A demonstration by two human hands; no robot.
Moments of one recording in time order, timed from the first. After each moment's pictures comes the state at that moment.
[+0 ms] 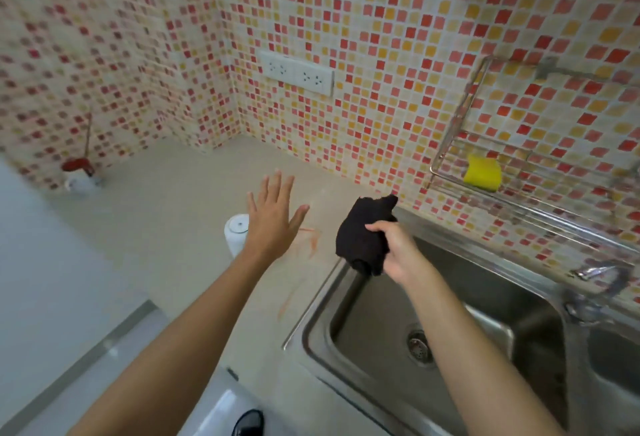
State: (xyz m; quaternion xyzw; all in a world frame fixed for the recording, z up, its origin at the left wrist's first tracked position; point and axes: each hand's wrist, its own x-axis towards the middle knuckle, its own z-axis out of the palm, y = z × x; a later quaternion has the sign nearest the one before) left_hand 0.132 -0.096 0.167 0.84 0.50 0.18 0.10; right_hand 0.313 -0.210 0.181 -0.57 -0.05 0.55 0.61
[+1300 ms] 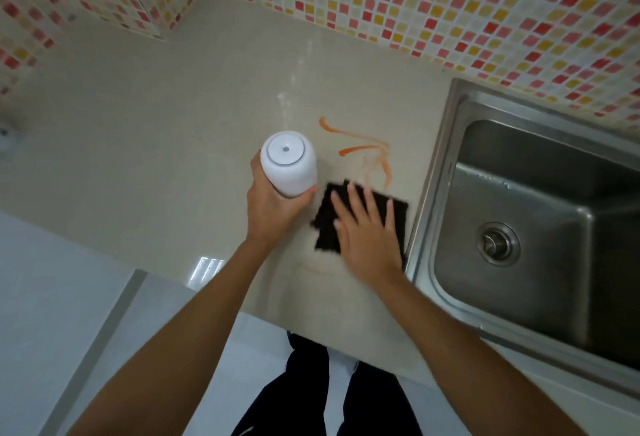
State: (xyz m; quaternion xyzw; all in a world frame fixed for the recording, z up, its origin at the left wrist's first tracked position) left_hand 0.027 0.027 0.010 0.69 0.48 0.27 0.47; right_hand 0.145 -0.117 -0.031 -0.85 -0.53 0.08 0.02
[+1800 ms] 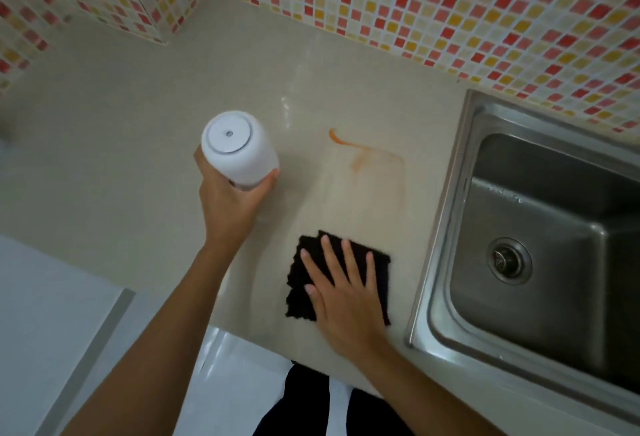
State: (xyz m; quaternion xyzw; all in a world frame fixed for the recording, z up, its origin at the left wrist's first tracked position) left_hand 0.000 0.087 0.019 0.66 0.51 0.36 0.42; right_hand 0.072 -0.130 -0.029 -0.82 -0.56 0.14 0.05
